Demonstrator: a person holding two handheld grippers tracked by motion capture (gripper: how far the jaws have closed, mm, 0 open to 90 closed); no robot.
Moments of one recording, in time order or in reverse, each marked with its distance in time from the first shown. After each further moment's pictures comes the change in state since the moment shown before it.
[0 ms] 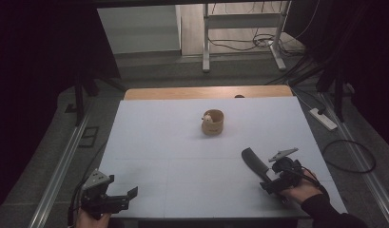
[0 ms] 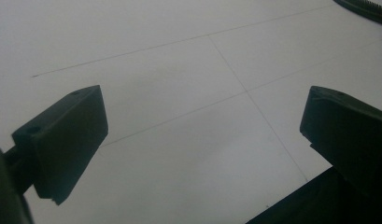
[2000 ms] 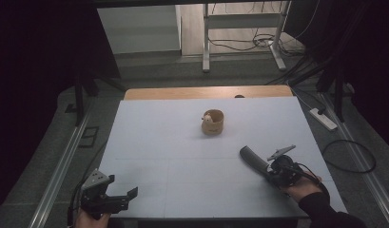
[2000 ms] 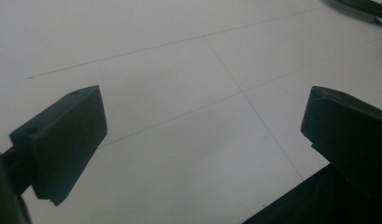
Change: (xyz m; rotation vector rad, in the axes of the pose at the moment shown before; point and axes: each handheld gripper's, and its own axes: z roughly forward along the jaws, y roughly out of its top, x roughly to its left) left arm 0.001 0.000 -0.001 -0.007 -0.022 -0.001; right arm 0.001 0.008 -0.007 0.027 0.011 -0.022
